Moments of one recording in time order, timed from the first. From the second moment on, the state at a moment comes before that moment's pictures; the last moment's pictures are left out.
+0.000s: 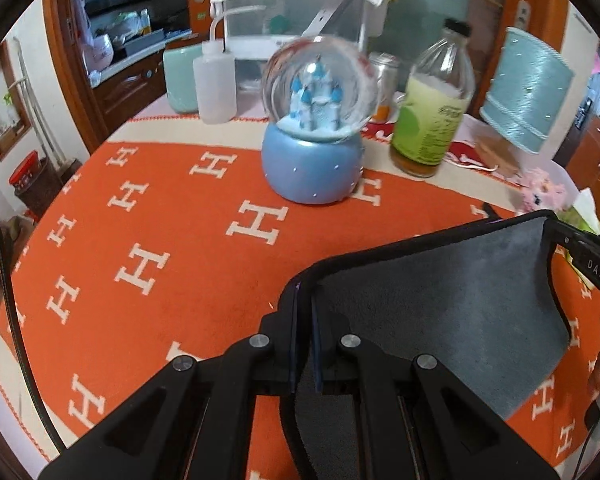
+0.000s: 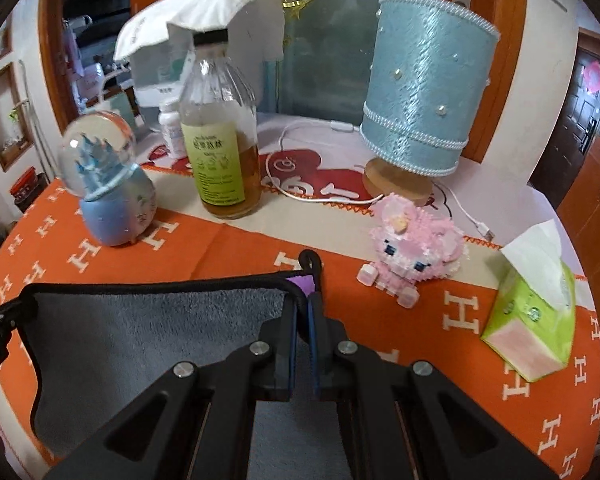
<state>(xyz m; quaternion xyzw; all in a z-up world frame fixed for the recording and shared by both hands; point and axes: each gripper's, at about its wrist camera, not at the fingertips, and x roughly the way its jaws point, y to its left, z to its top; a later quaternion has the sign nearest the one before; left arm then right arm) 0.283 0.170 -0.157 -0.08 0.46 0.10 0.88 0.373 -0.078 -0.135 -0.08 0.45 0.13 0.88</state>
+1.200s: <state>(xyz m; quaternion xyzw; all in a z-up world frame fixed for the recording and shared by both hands) 0.257 0.122 -0.107 -0.08 0.46 0.08 0.88 0.323 -0.093 -0.091 -0.05 0.44 0.10 0.89</state>
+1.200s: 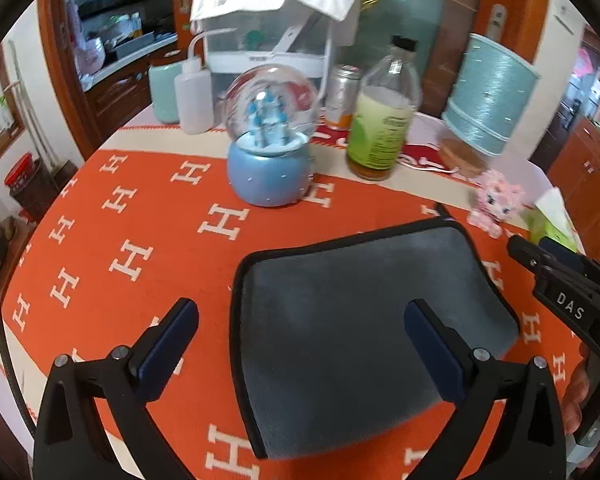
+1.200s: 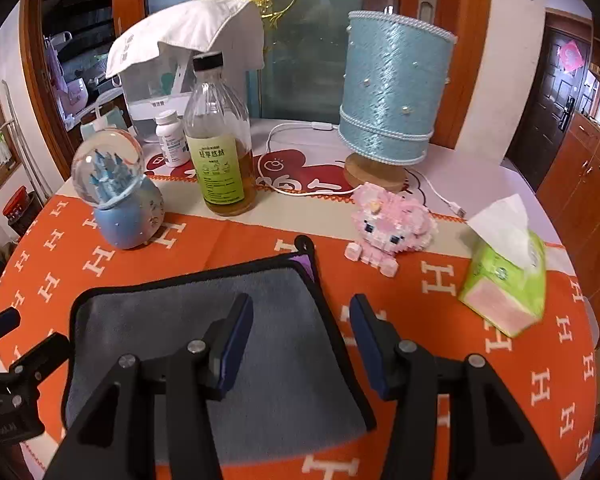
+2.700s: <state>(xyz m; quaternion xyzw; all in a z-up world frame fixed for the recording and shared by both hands) 0.115 0.018 0.005 -0.03 0.39 -0.03 0.92 0.125 -0.182 0.018 0.02 0.38 0.03 0.93</state>
